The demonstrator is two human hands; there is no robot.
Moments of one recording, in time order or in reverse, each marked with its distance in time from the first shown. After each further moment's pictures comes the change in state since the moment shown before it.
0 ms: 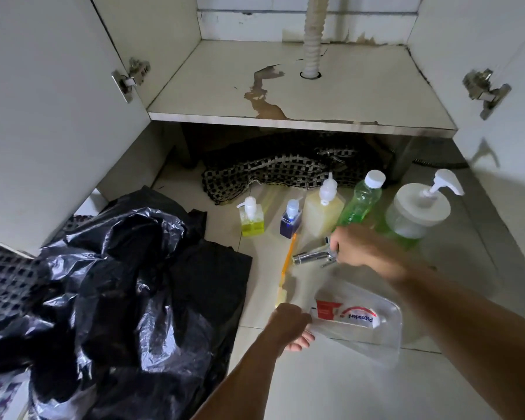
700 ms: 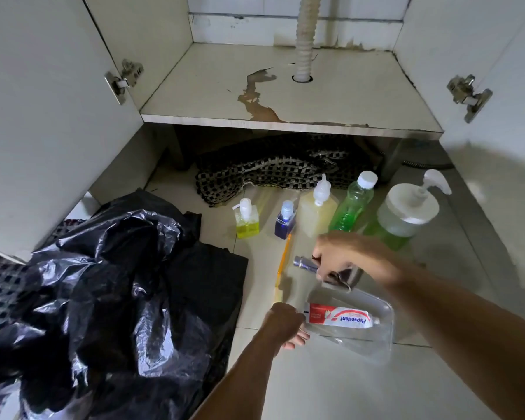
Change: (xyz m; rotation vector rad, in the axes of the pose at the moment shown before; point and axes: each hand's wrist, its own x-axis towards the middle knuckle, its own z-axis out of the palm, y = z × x) left_hand 0.004 -0.006 -0.005 0.037 0.050 0.042; right_hand -0.022 -0.038 -0.022 -0.054 -0.283 -0.090
